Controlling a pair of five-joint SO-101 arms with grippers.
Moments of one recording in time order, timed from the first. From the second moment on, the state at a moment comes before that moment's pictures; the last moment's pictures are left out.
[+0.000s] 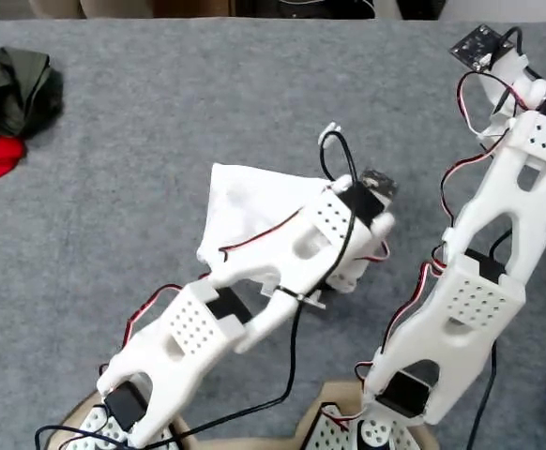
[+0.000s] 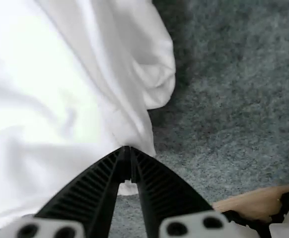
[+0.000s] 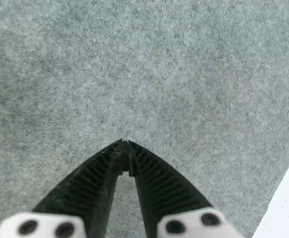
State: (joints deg) left arm 46.7 44.0 -43.7 100.1 10.2; right arm 25.2 36.6 -54.1 86.5 53.3
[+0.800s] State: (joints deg) left arm 11.1 28.8 -33.8 100.1 4.7; right arm -4.0 36.6 -51.2 101.1 25.1
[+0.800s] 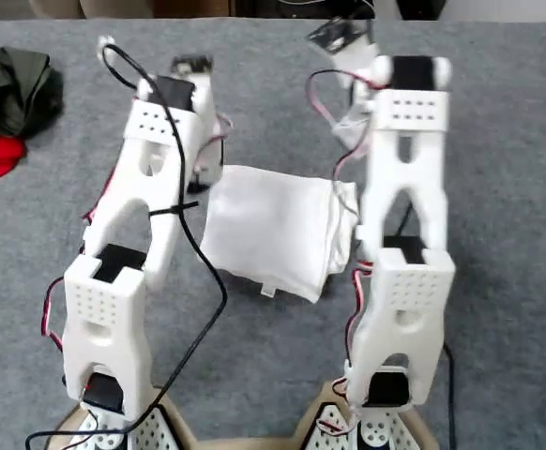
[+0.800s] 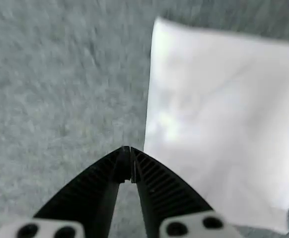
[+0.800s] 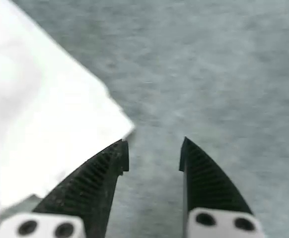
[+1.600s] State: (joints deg) left arm 10.2 -5.1 15.1 85.3 -1.4; right arm -6.7 45.4 -37.0 96.8 -6.5
